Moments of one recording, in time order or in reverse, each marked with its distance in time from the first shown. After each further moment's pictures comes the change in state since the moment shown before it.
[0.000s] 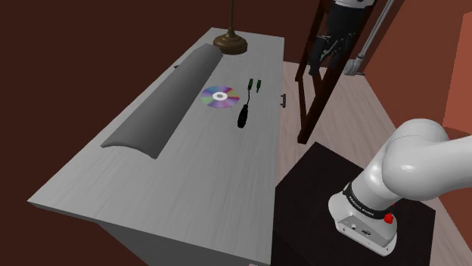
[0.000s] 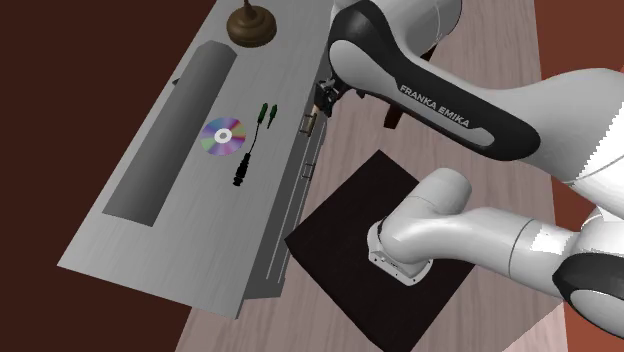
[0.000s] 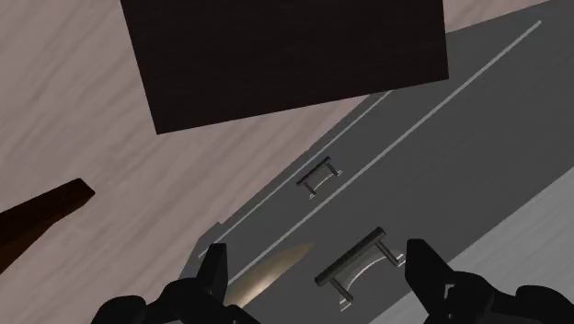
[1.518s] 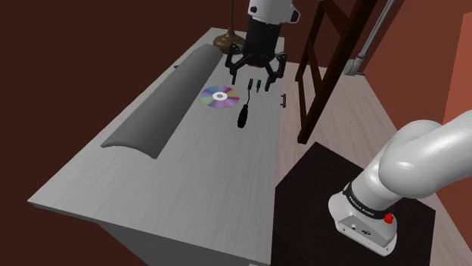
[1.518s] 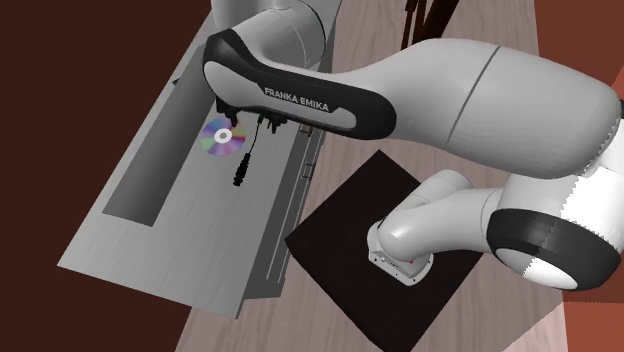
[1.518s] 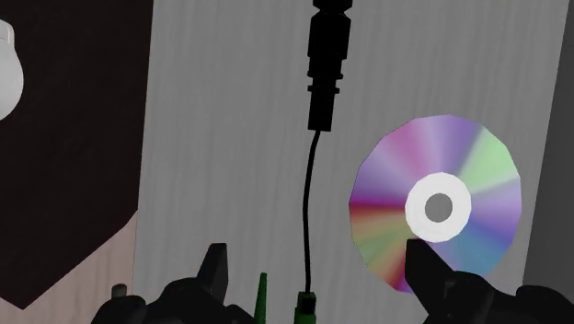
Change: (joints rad) arm -0.085 0.386 0.340 0.173 0.331 0.253 0.868
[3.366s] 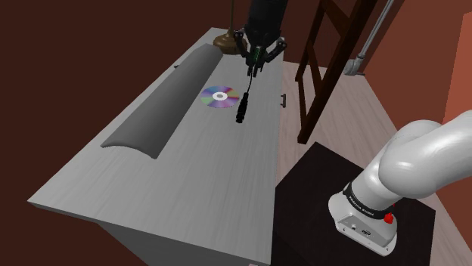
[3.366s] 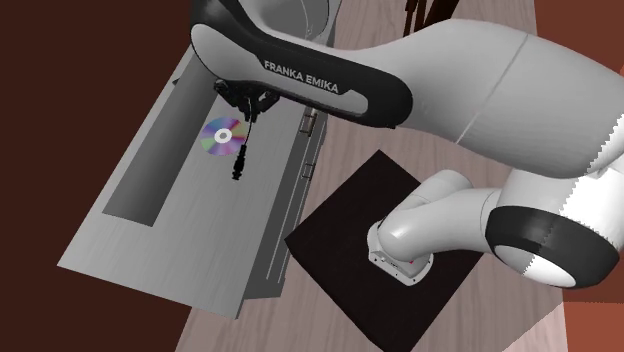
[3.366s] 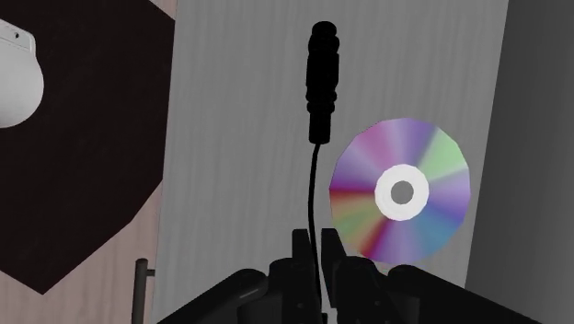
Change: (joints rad) arm -0.004 0.003 -0.013 0.128 -0.012 -0.123 0.020
